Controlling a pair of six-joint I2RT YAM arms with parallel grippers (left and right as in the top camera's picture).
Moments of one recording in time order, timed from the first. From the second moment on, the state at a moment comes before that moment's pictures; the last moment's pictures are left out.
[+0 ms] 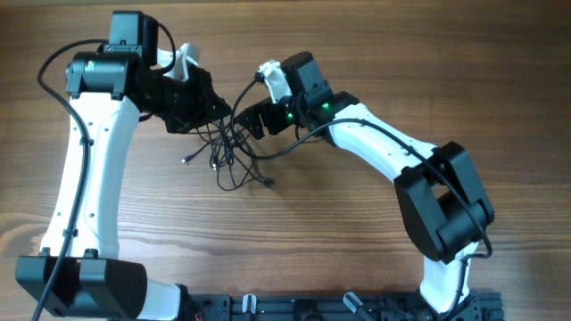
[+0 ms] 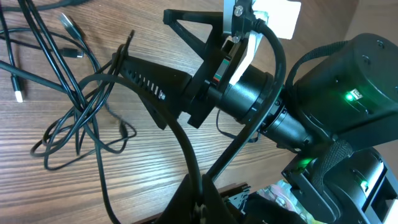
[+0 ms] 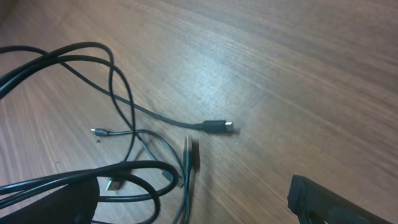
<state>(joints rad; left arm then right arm) -0.06 1.63 1.67 -1.31 0.62 -0.42 0.58 2.03 1.41 -0.20 -0.42 0.14</state>
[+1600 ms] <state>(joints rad) -0.01 1.63 1.67 -1.17 0.35 -0.48 0.38 1.38 1.41 -0.77 0.00 0.41</state>
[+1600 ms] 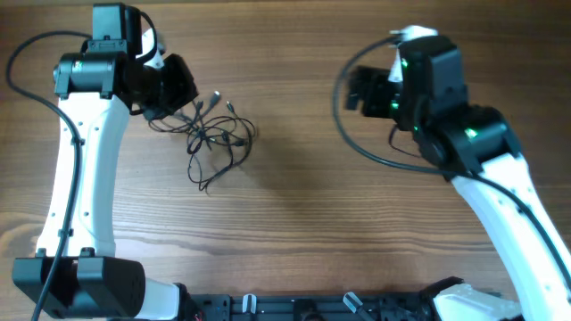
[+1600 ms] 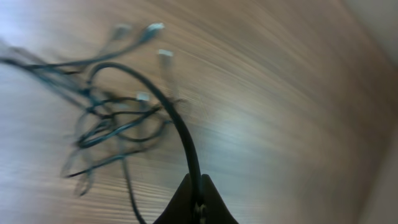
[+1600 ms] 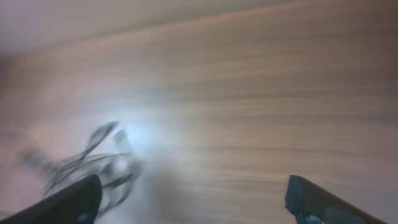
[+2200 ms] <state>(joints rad) -0.08 1.56 1.72 -1.29 0.68 -0.40 0.54 1.80 1.41 -0.71 -0.52 -0.32</state>
